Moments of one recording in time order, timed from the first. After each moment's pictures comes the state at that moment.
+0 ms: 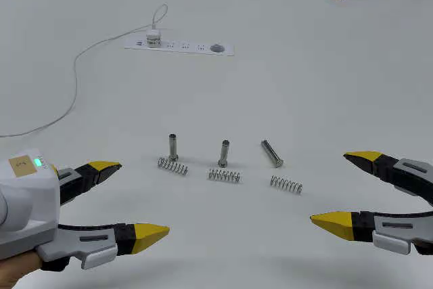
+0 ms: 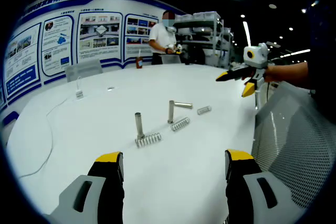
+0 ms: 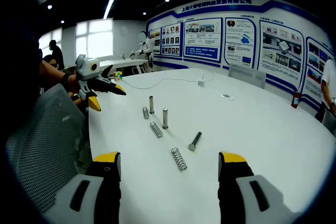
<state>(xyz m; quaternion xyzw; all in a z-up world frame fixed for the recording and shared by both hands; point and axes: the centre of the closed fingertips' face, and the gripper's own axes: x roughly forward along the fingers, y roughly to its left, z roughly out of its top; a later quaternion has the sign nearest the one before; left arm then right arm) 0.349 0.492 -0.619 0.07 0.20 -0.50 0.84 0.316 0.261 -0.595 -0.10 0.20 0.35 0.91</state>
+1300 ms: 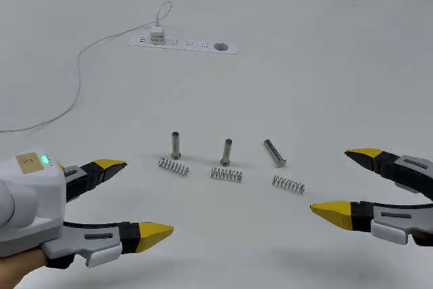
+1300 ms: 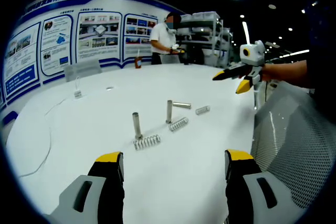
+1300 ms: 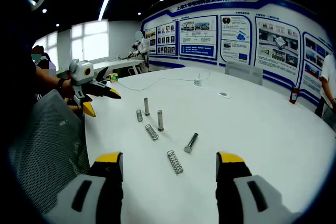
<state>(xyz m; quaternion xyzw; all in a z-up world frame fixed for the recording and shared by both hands) 0.347 0.487 -0.621 0.07 0.20 -0.50 0.84 0.327 0.259 -0.590 -0.09 0.21 0.34 0.91</state>
